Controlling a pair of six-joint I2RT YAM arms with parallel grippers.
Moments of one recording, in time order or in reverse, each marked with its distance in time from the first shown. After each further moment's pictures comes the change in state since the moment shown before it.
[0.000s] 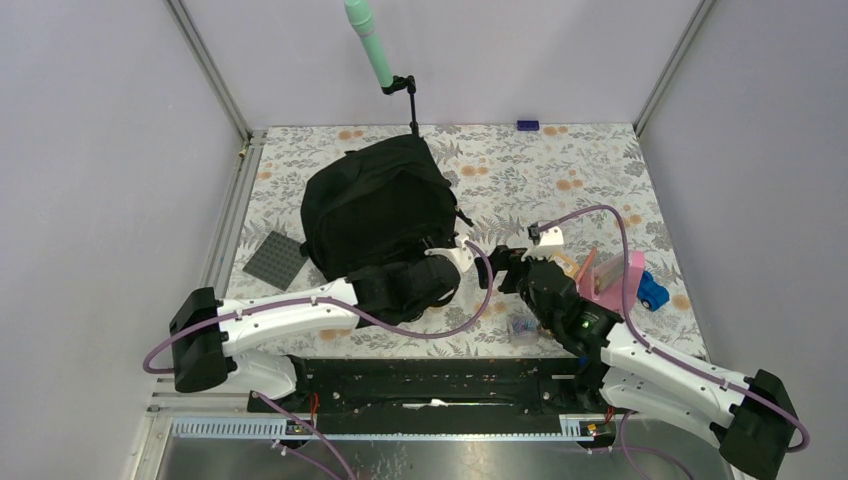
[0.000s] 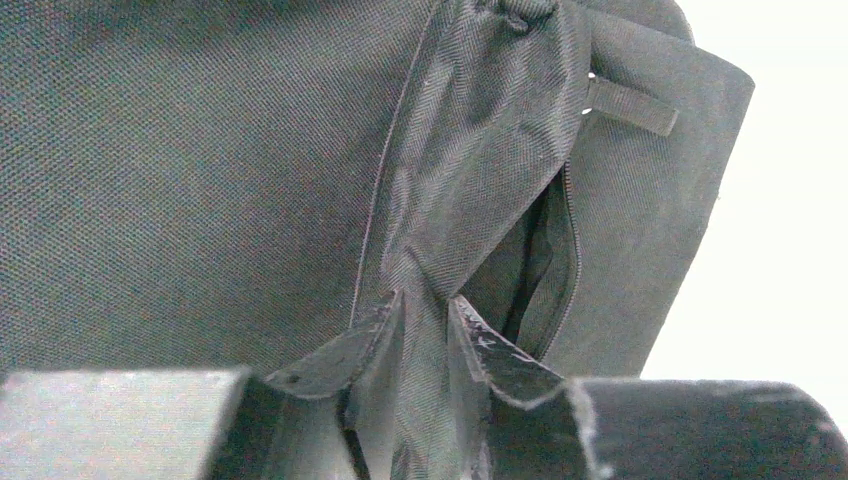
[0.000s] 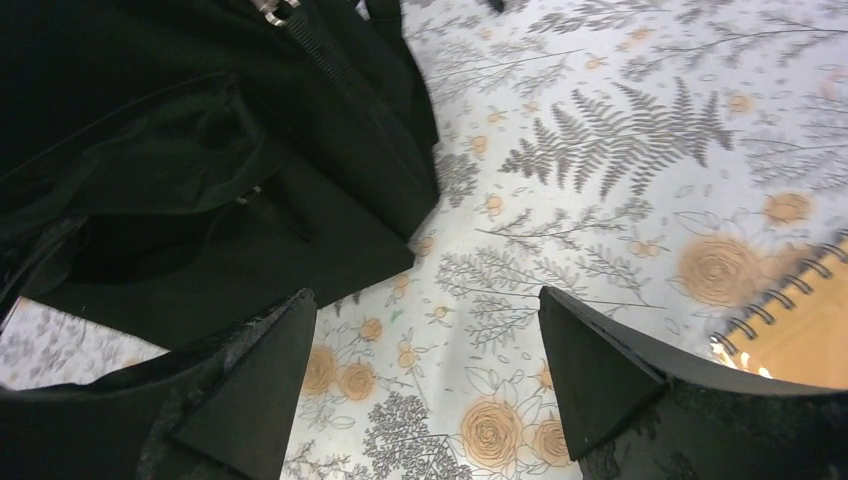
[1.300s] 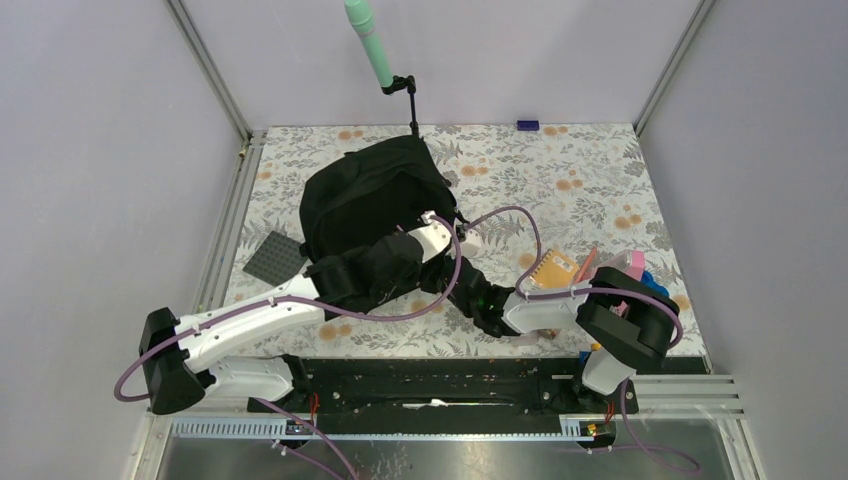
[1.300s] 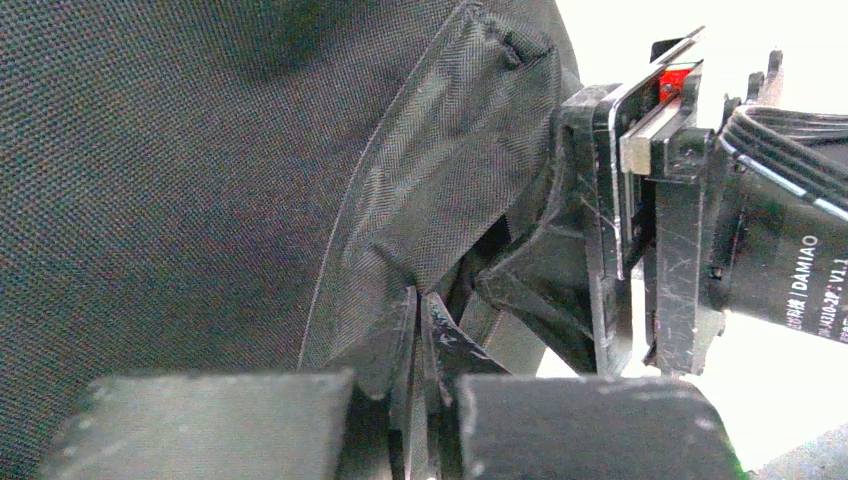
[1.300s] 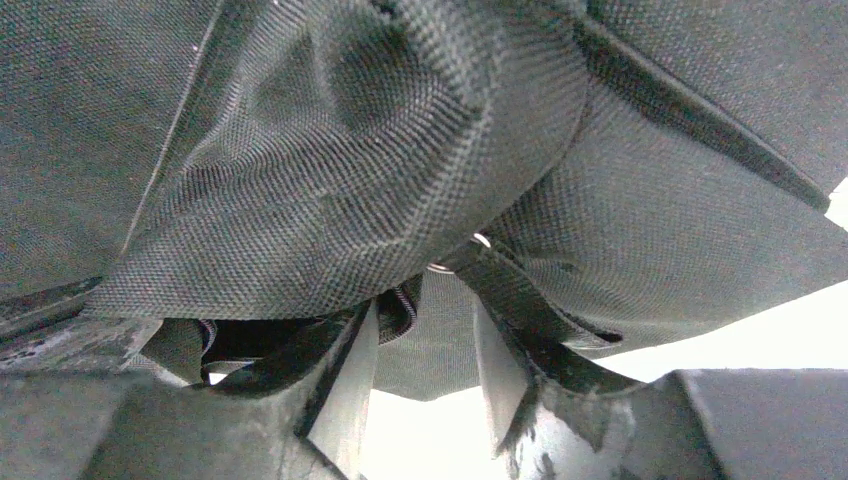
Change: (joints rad) left arm 0.146 -0.171 -0.032 -0.005 0.365 -0.134; right arm 0.183 0.819 0.206 0.631 -0.090 0.508
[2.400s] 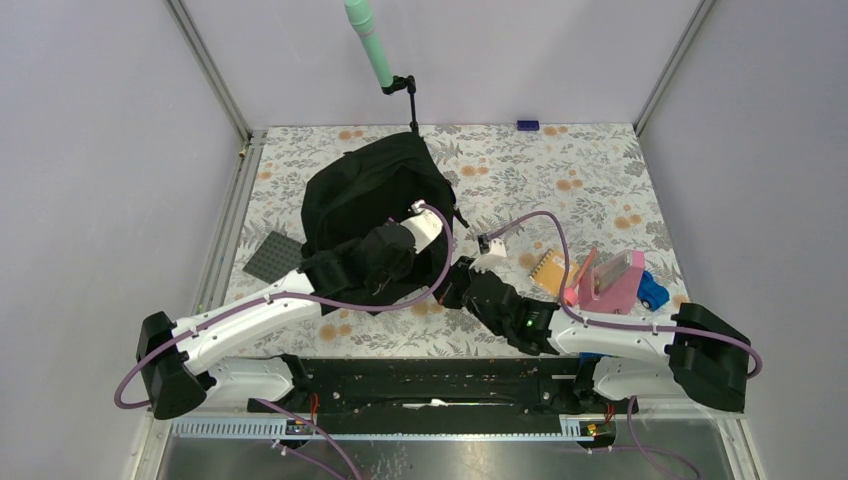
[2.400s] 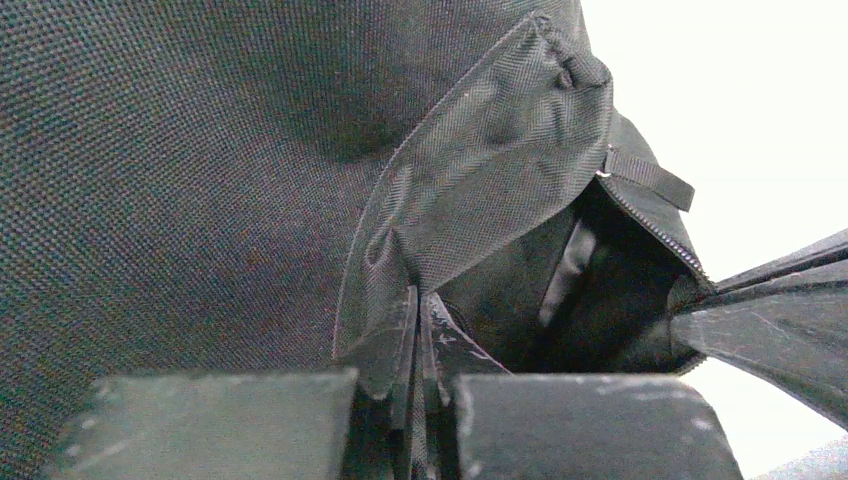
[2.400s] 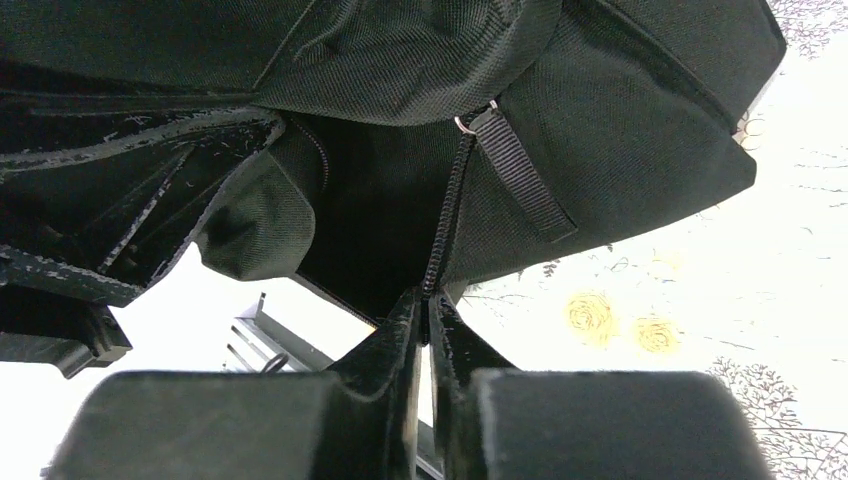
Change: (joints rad) left arm 0.072 -0.014 0.000 0.017 0.049 -0.028; right arm 0.087 -0.391 -0.103 -0.305 0.062 -0.043
